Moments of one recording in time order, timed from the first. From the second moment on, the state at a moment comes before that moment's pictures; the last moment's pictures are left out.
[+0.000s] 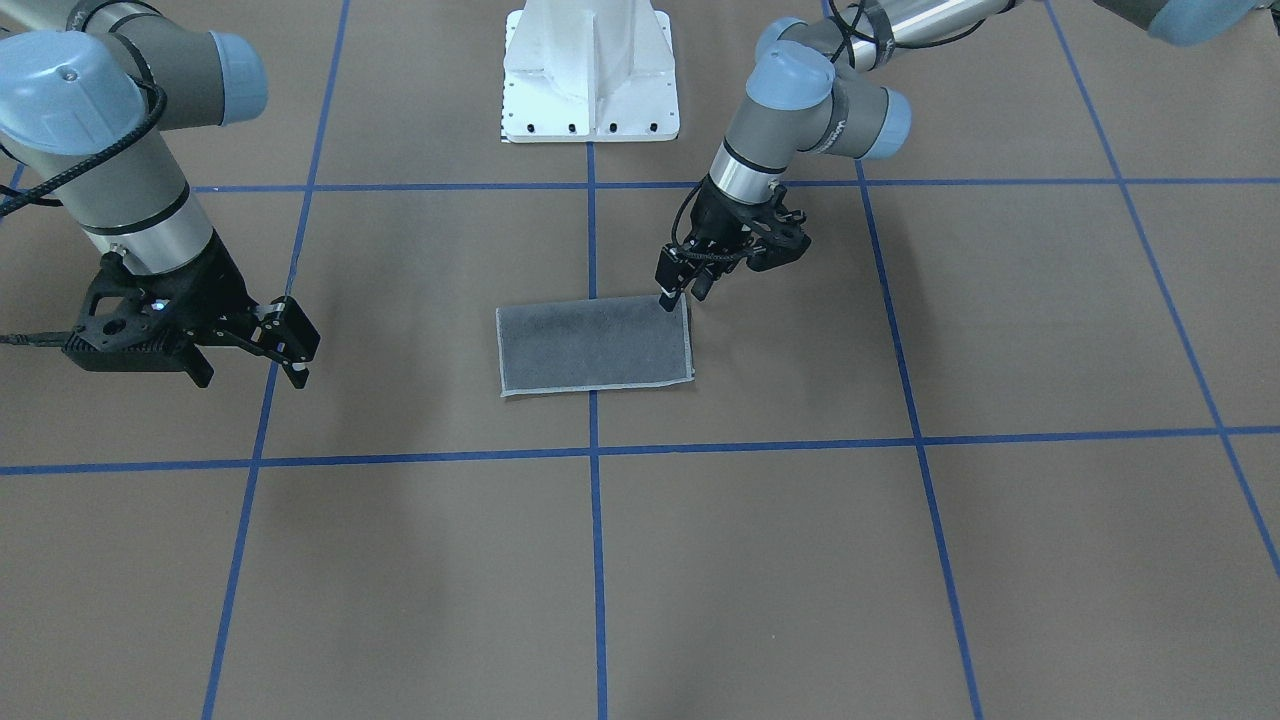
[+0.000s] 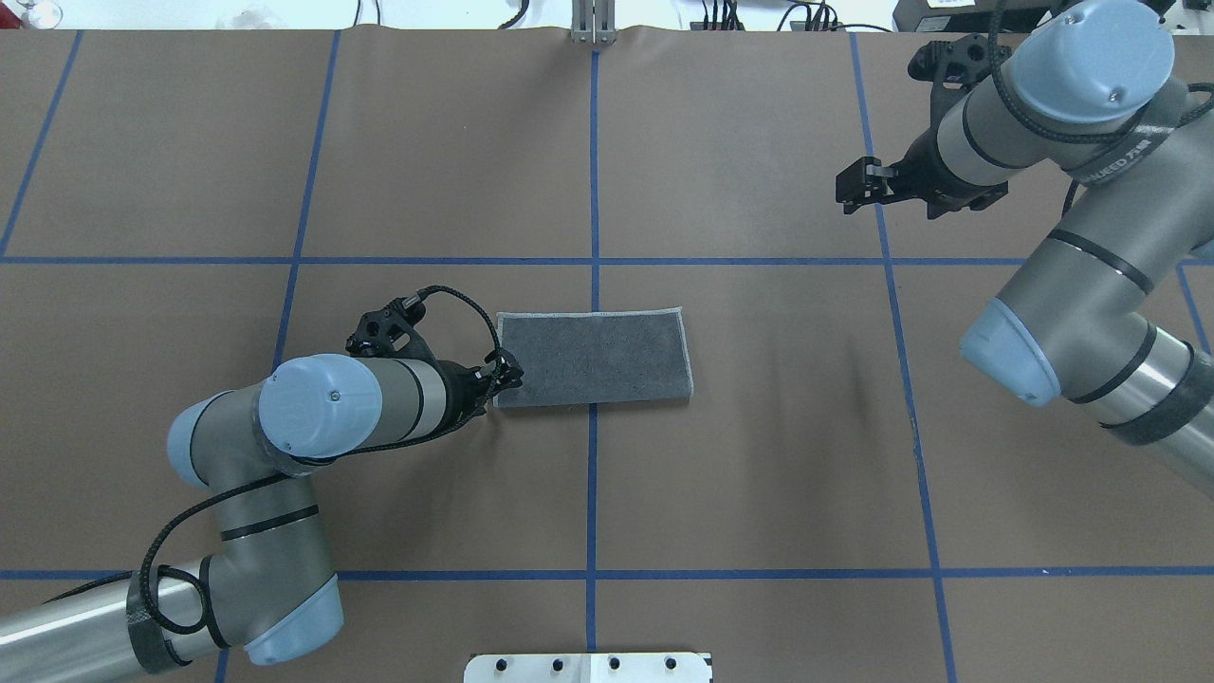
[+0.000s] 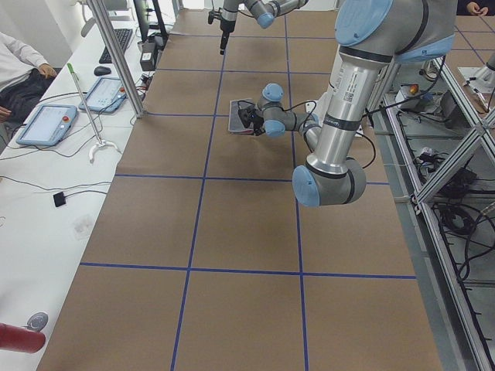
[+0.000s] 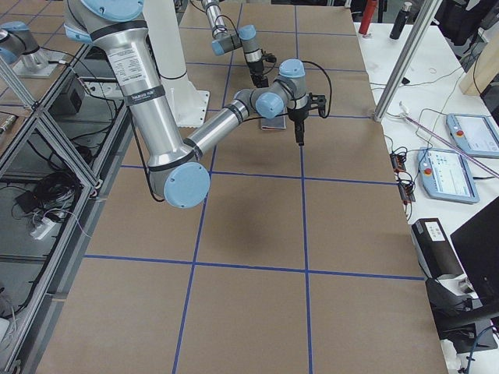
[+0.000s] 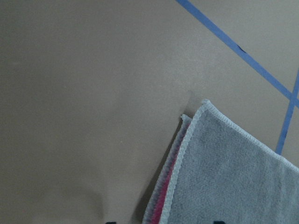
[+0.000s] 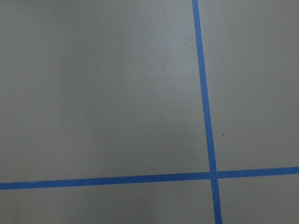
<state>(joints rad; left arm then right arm) -0.40 -2.01 -1.67 -2.17 -1.61 -1.94 0.89 -1.19 1.83 -1.48 1.95 1.00</state>
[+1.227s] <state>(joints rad) -0.39 -2.02 -1.65 -2.19 -1.61 -1.96 0.89 -1.19 1.85 -1.48 1.95 1.00</state>
